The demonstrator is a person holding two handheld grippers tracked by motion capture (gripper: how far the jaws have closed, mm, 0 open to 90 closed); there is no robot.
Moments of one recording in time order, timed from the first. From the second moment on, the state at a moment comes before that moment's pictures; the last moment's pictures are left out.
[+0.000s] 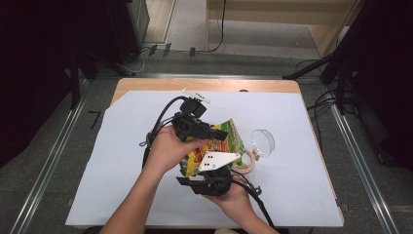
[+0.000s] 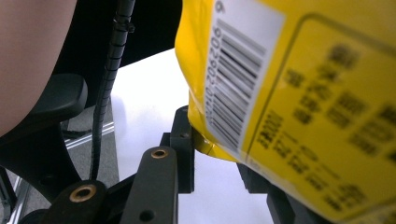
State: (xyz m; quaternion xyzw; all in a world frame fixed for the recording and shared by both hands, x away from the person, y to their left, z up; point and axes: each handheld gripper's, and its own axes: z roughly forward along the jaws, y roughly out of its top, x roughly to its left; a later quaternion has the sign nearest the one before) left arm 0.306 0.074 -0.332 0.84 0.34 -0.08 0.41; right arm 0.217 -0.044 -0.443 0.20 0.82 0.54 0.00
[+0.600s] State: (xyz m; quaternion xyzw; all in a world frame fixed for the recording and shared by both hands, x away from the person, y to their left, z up) left arm 0.305 0.072 -0.331 0.84 0.34 -0.08 0.41; right arm 0.216 -0.044 -0.442 0.20 0.81 0.54 0.00
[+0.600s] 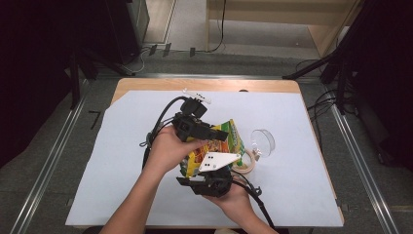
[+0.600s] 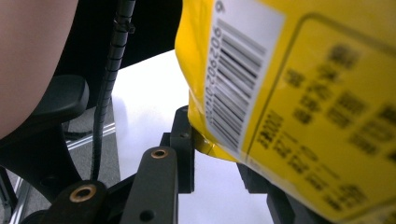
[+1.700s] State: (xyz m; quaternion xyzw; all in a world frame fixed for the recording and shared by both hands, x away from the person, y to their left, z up) left arm 0.305 0.069 -0.331 0.85 0.34 -0.09 0.40; right arm 0.214 -0.046 -0.443 0.21 0.81 0.55 0.00
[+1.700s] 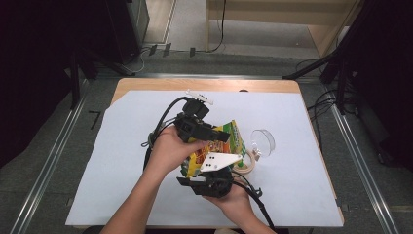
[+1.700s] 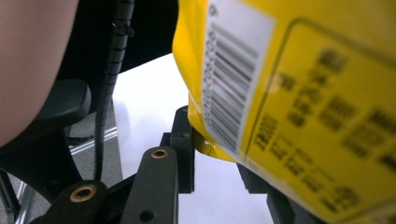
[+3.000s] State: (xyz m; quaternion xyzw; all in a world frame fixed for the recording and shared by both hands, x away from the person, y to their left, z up) left arm 0.304 0.069 -0.330 0.85 0.33 -0.09 0.41; right arm 0.213 -0.047 -0.441 0.21 0.81 0.55 -0.01
